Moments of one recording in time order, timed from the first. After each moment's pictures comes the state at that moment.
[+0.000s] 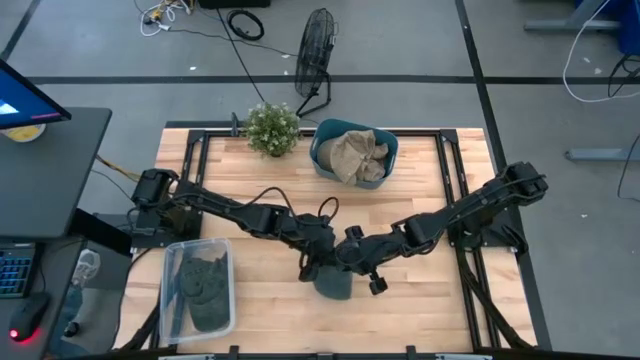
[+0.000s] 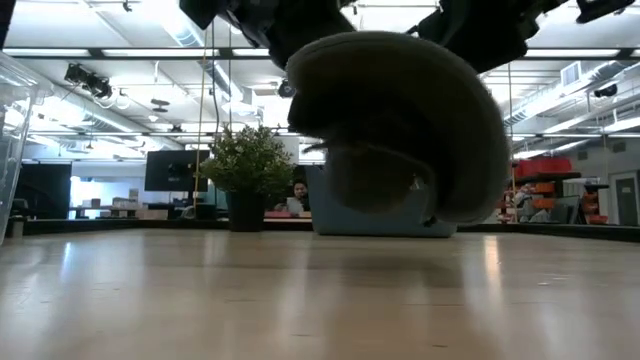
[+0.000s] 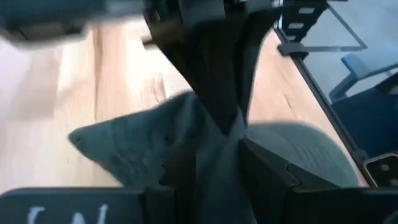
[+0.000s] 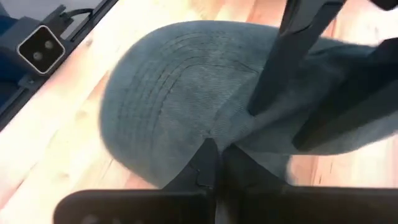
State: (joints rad) left arm -0.19 1.77 1.18 -0.01 0.12 -0.10; right arm 0.37 1.56 0.97 -0.18 0.02 -0.09
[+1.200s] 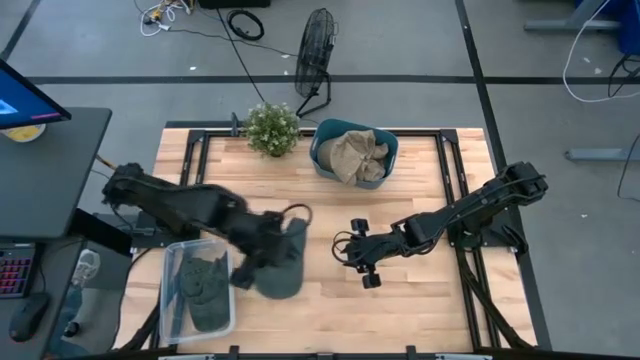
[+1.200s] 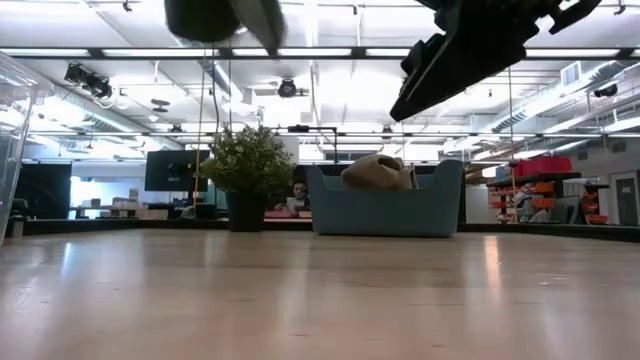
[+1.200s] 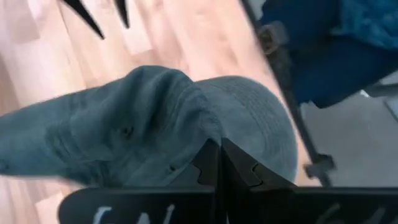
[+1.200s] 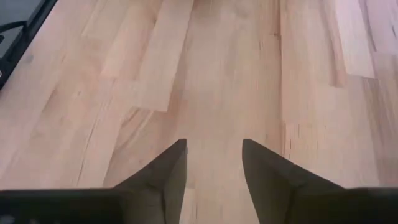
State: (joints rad) left arm -0.37 1.55 1.68 -1.16 0.09 -0.03; right arm 0.37 1.56 0.97 -0.22 0.18 0.09
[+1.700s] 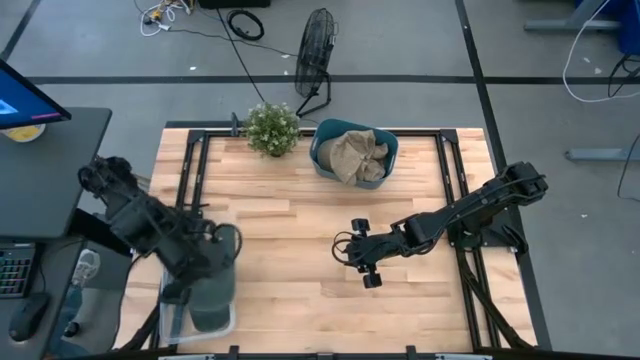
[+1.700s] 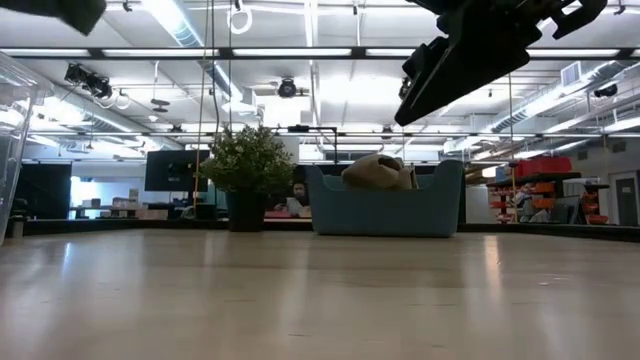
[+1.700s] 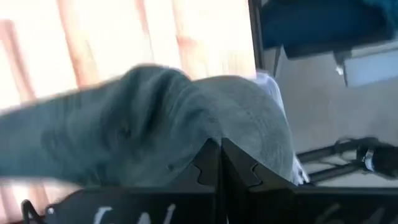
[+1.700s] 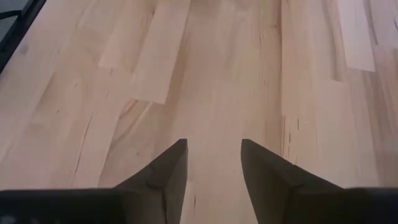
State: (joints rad) left arm -0.72 1.39 1.76 -1.57 0.03 -0.59; right arm 0.37 1.56 0.97 -0.24 0.18 0.09
